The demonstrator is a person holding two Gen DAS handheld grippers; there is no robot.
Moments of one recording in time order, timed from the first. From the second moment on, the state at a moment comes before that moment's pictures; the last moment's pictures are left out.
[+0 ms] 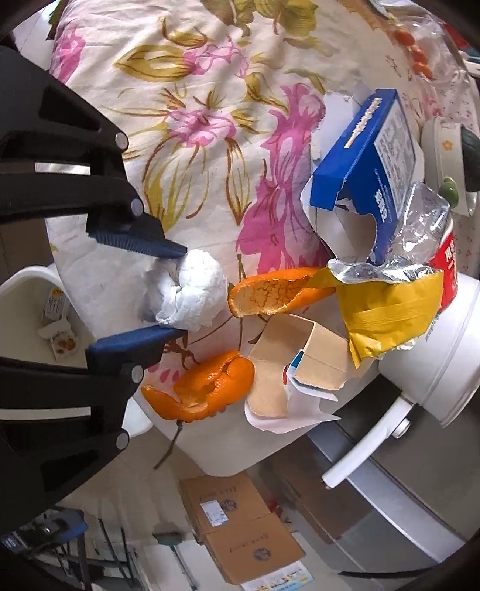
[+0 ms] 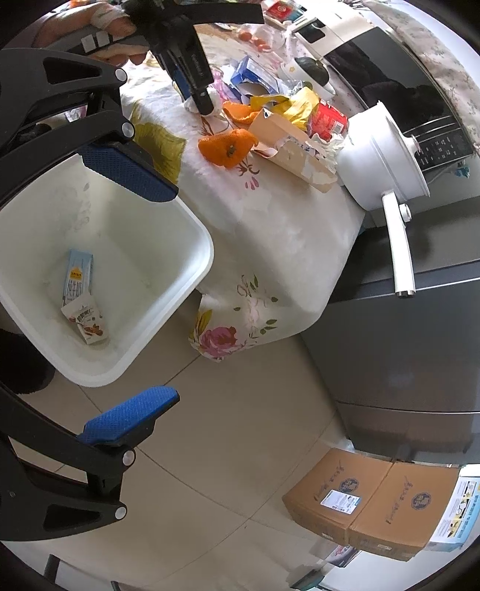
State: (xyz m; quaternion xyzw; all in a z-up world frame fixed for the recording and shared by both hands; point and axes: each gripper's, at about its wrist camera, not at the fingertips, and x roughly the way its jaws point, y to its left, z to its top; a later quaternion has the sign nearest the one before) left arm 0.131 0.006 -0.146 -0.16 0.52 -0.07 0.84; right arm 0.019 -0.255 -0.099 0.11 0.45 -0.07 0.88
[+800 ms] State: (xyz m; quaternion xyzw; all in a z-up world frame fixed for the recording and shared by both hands) left arm 0.077 0.074 -0.076 -0.20 0.44 -0.11 0.87; right arm 0.119 -0.146 -0.107 0.06 0.47 0.05 0.88
